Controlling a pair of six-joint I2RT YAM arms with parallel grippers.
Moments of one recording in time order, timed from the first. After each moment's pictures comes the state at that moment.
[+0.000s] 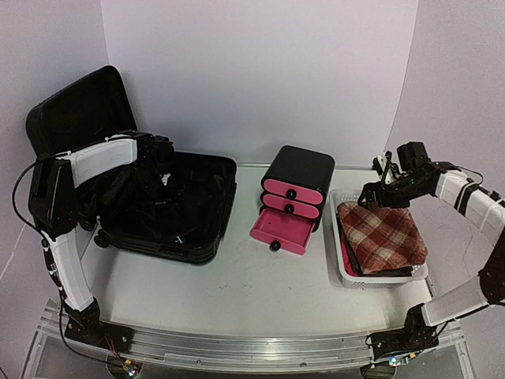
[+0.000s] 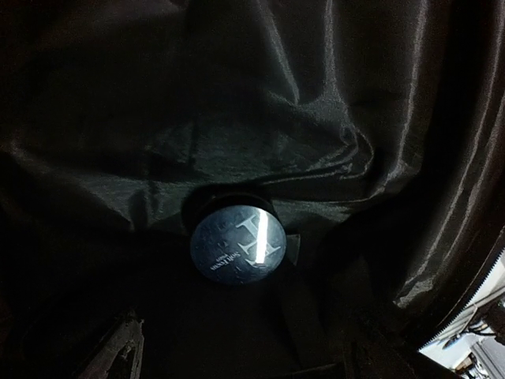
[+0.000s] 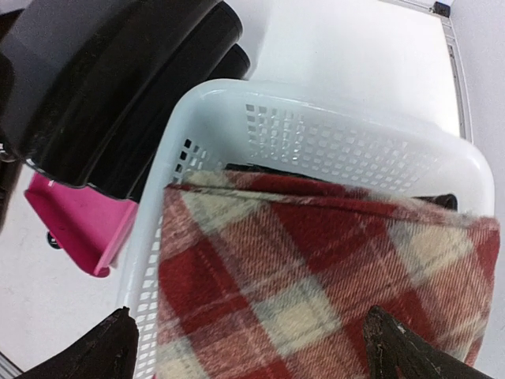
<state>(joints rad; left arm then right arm) -0.40 1.86 1.61 -1.20 0.17 -0.42 0.13 1.31 1.06 -0.68 -0.16 0.01</state>
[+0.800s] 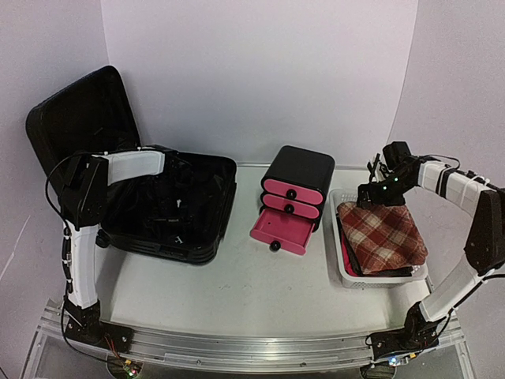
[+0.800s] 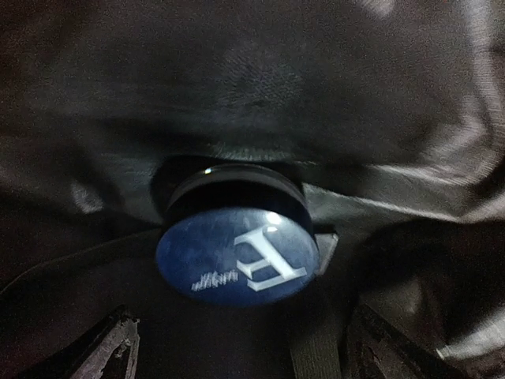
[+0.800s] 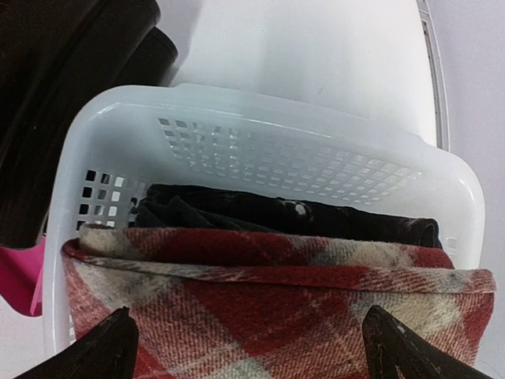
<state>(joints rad) -0.46 2.10 1.70 -1.36 0.20 -0.49 0.13 1.53 1.17 -0.66 -0.01 0.00</state>
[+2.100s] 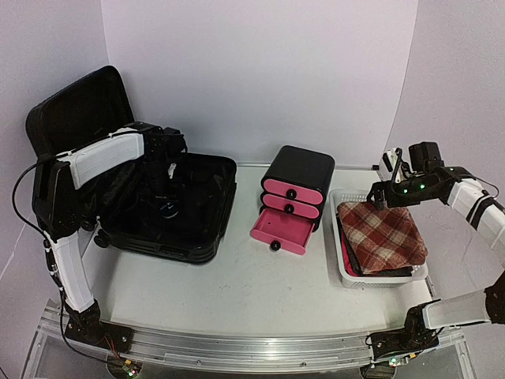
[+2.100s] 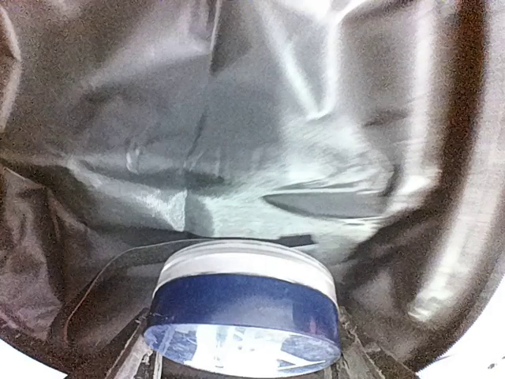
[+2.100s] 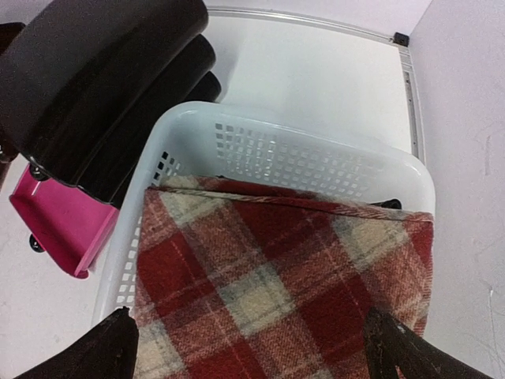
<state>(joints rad) -0.49 1.90 1.71 -1.28 -0.03 -0.43 0.13 1.18 1.03 -0.68 -0.07 -0.04</state>
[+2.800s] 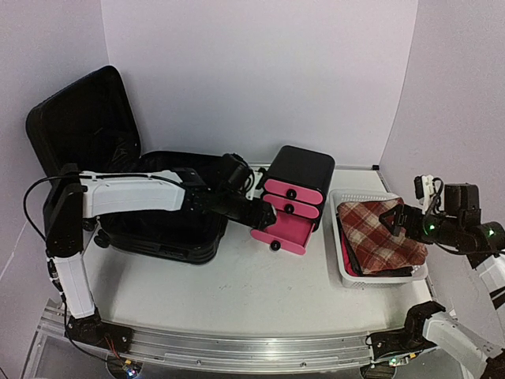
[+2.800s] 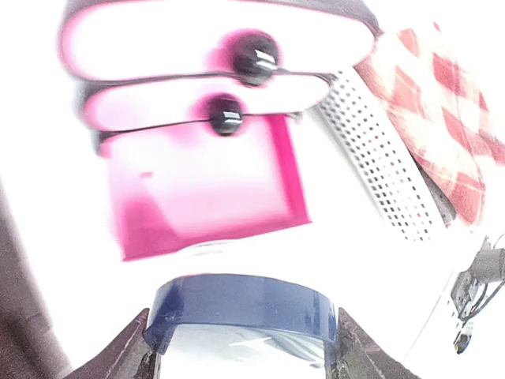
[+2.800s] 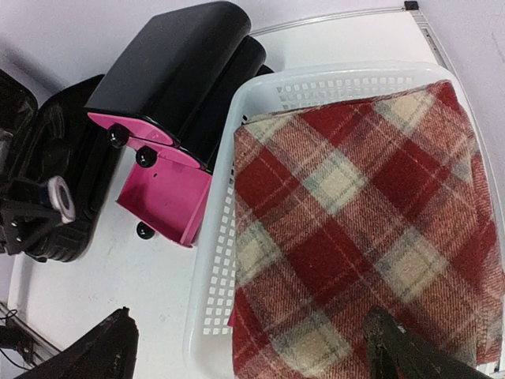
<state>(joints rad) -0.93 1.84 1.47 -0.38 0.07 -0.42 0.13 0.65 0.75 -0.76 -0.25 0.31</state>
